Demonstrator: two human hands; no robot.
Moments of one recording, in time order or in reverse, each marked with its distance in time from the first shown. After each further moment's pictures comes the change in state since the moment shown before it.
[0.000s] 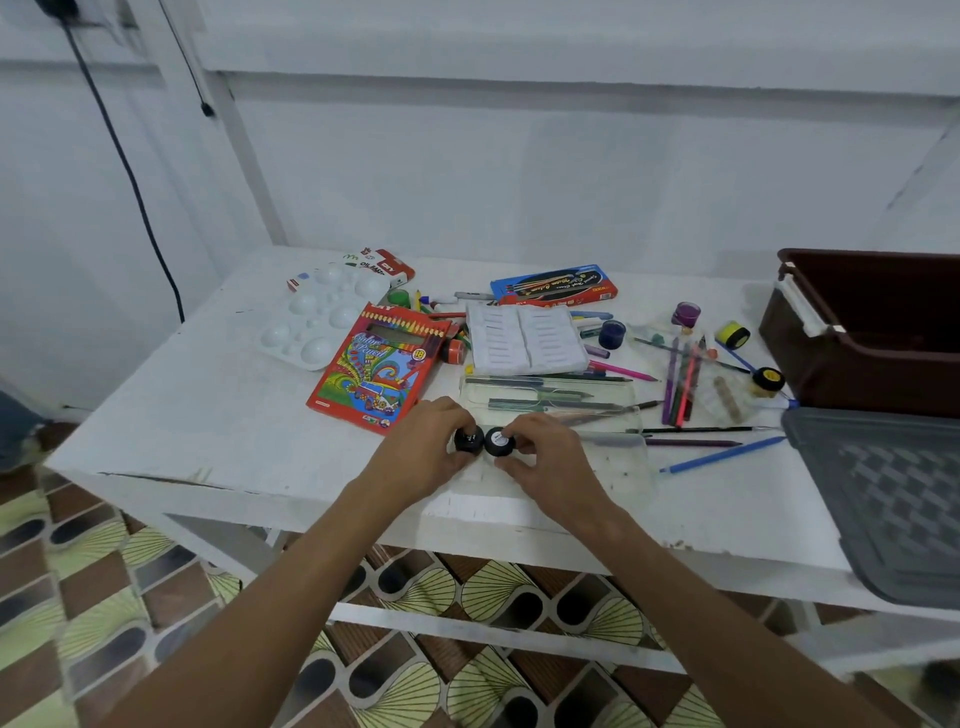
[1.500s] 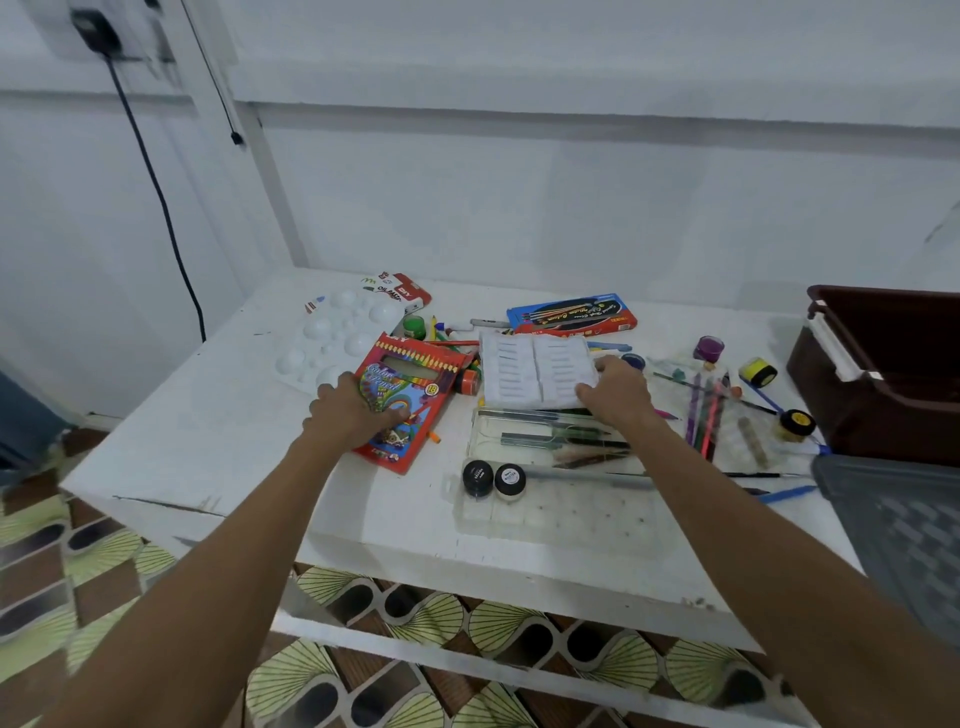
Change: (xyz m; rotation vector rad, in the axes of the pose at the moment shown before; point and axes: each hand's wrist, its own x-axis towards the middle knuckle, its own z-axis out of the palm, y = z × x) left_hand 0.048 -0.104 -0.042 -0.079 -0.004 -0.808; right_hand 0.122 0.053 -0.060 -0.260 0.027 0.494
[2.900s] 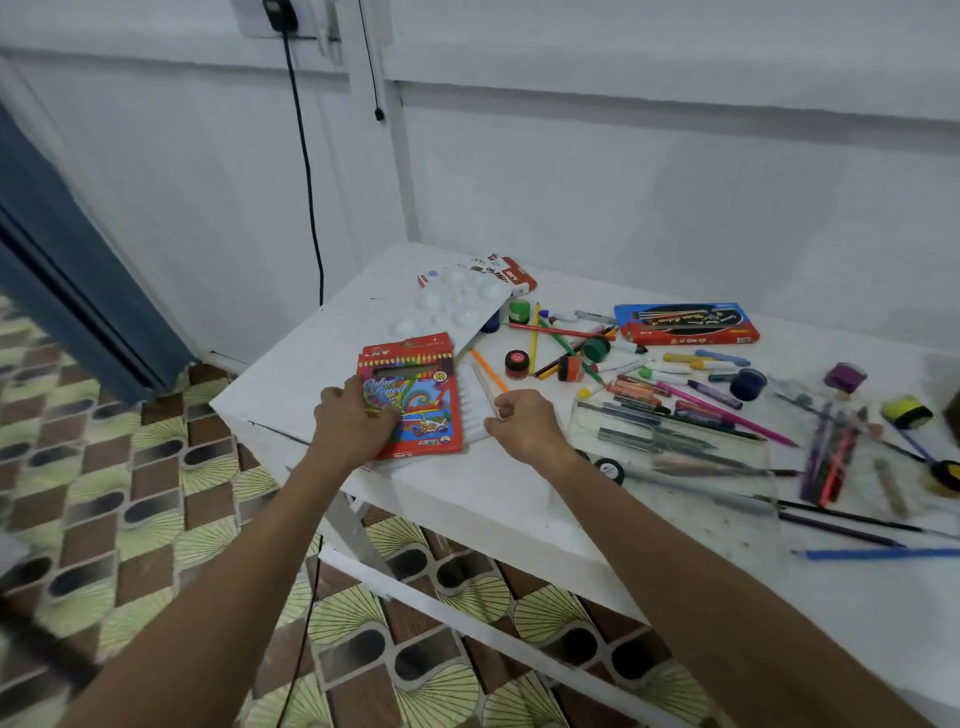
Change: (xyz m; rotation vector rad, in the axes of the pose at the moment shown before) left_hand -0.054 -0.105 -0.030 -0.158 0.227 -0.078; right_hand -0.091 -0.135 0.122 0.315 -0.356 -0.247
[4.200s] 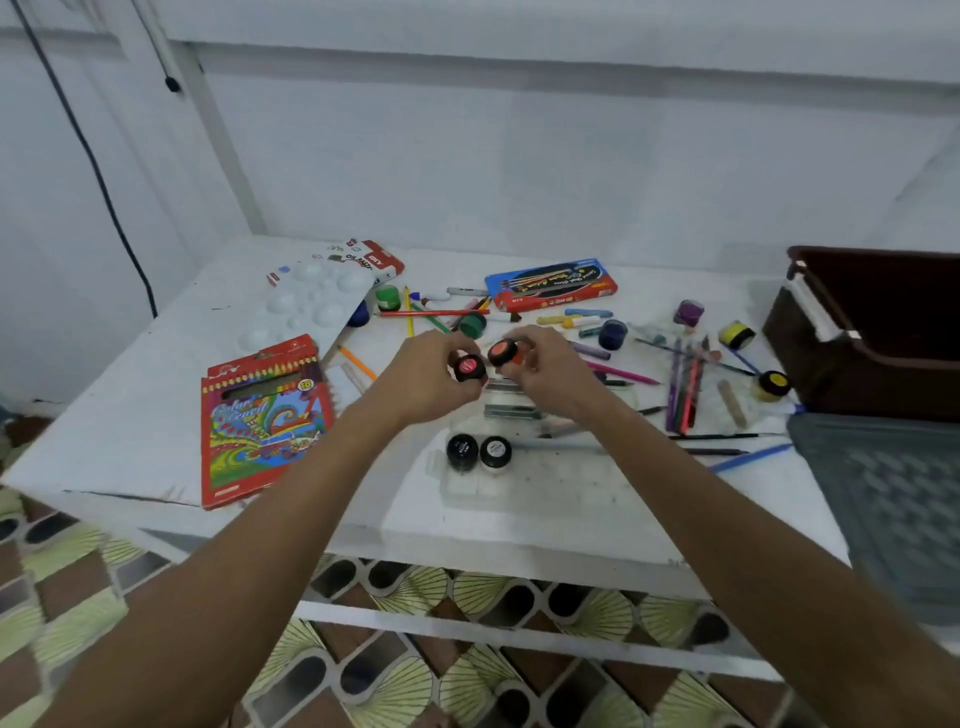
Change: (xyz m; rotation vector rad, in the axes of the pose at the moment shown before) left_hand -0.035 0.187 0.060 0.006 -0.321 0.721; right_hand -0.015 0.054 -0.140 -0.117 0.180 -0.110
